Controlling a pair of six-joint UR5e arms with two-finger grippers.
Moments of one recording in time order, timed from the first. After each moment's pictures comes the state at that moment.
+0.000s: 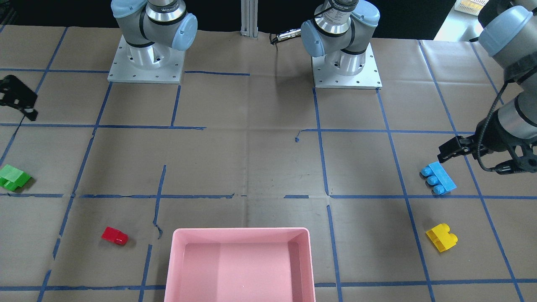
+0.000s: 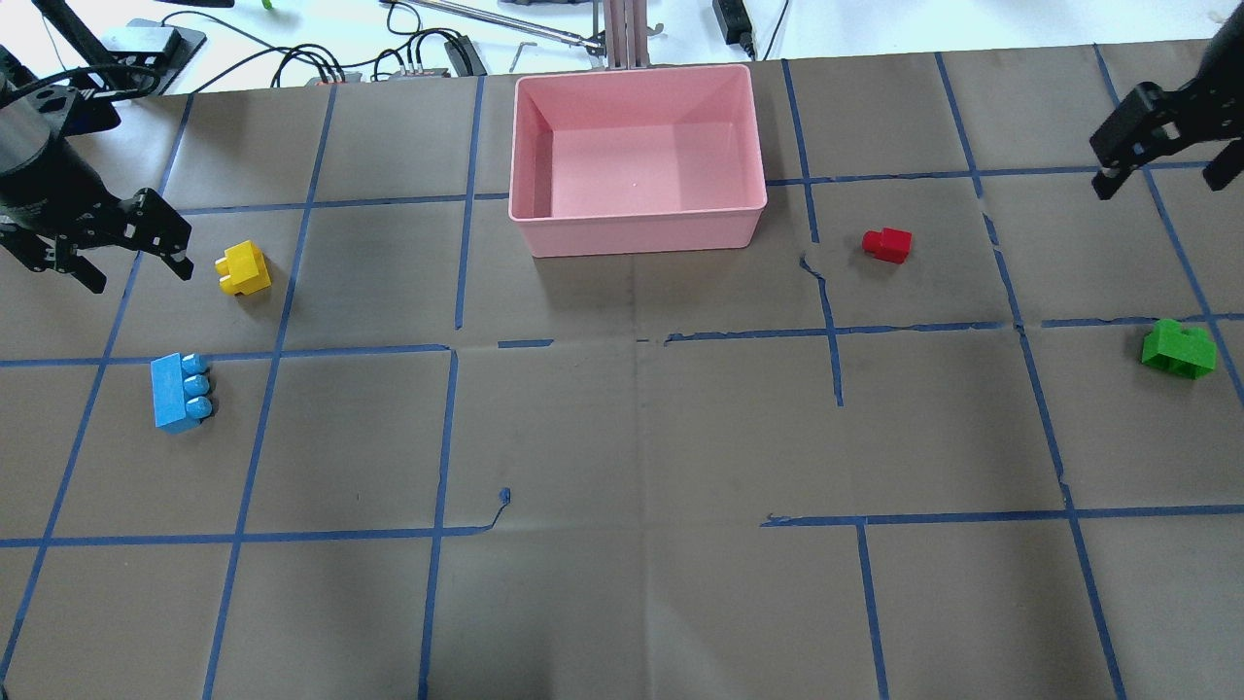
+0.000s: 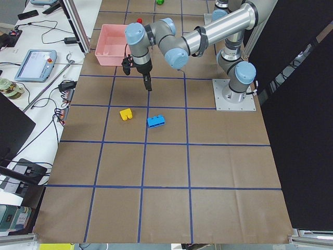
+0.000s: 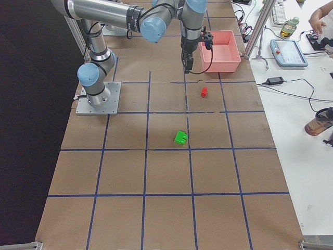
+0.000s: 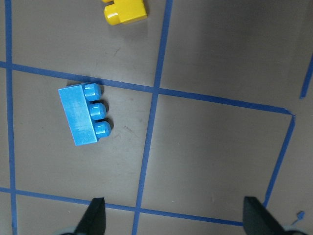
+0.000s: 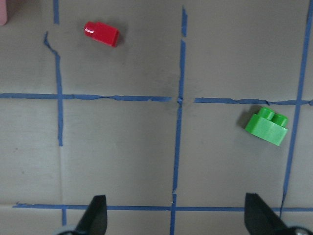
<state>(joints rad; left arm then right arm) -1.10 -1.80 -1.62 -1.36 1.62 0.37 1.13 -1.50 1.51 -1.57 -1.60 -0.44</state>
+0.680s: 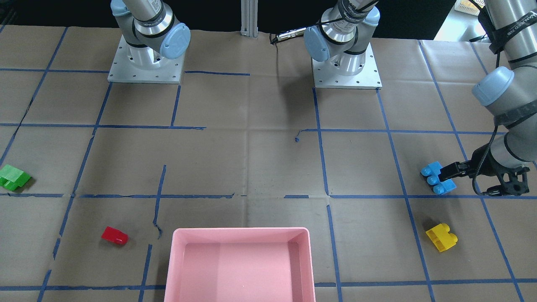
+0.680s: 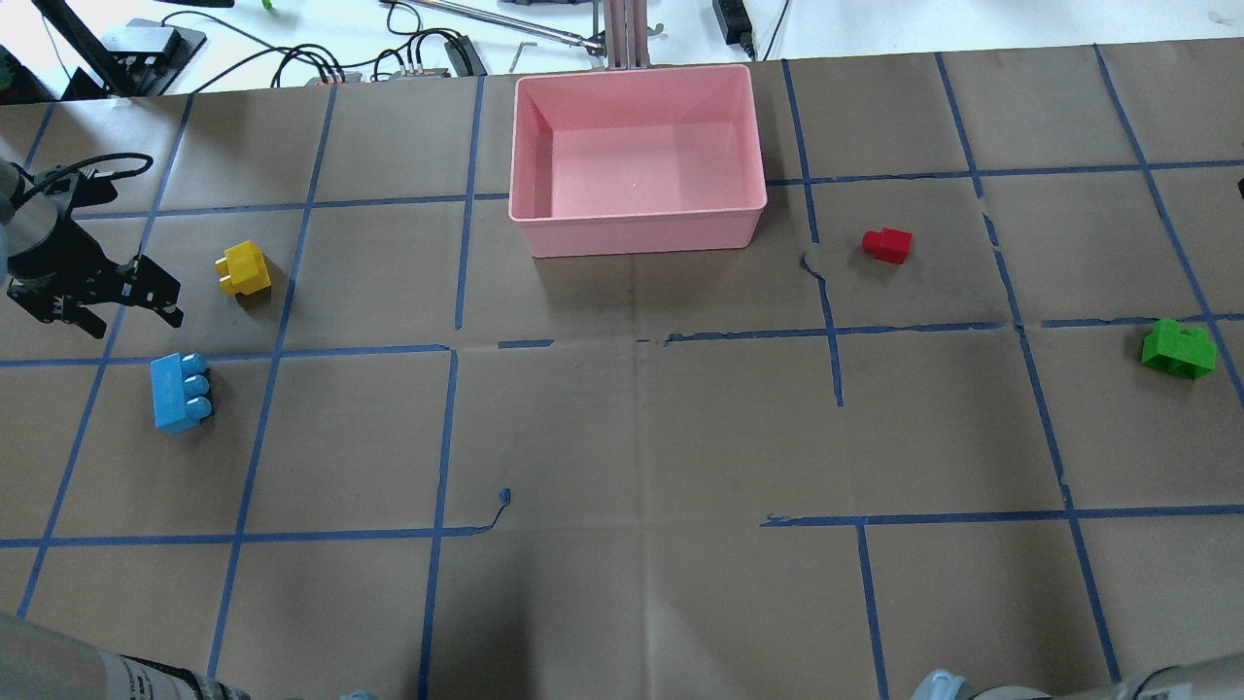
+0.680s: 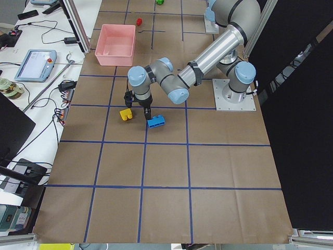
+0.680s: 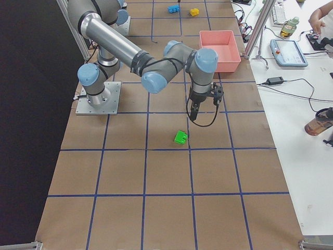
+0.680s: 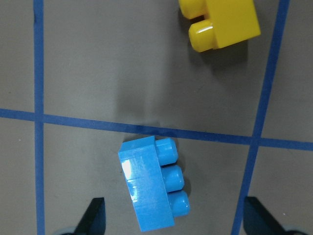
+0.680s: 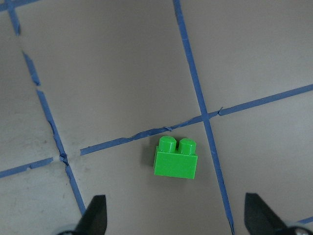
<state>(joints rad) -0.99 -1.95 -1.74 -1.15 1.62 0.46 0.91 -1.25 1.47 -1.80 -1.61 -0.35</state>
